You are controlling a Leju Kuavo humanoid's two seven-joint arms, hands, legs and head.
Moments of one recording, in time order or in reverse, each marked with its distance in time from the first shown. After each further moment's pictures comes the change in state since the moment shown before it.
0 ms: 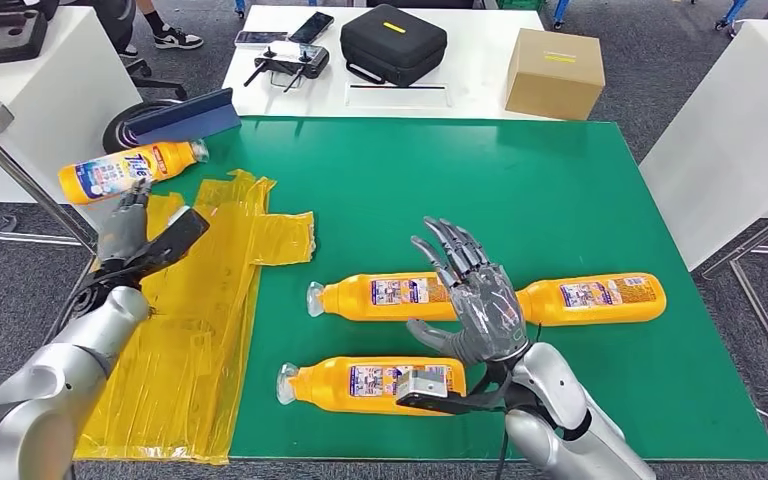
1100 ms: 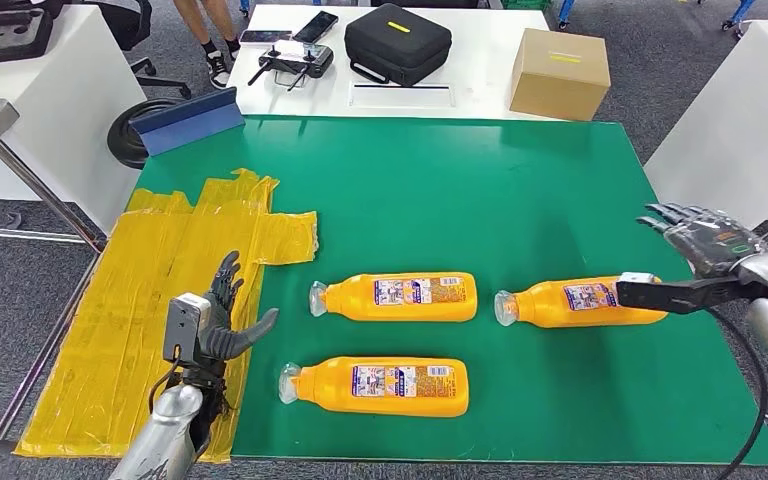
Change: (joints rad) left arm 0.562 -0.164 -0.250 -0.641 0.981 -0.411 -0.222; right arm -0.307 -0.541 -0.281 0.422 0.137 0.762 -0.117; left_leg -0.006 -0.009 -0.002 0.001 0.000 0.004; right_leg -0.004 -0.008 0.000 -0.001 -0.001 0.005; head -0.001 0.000
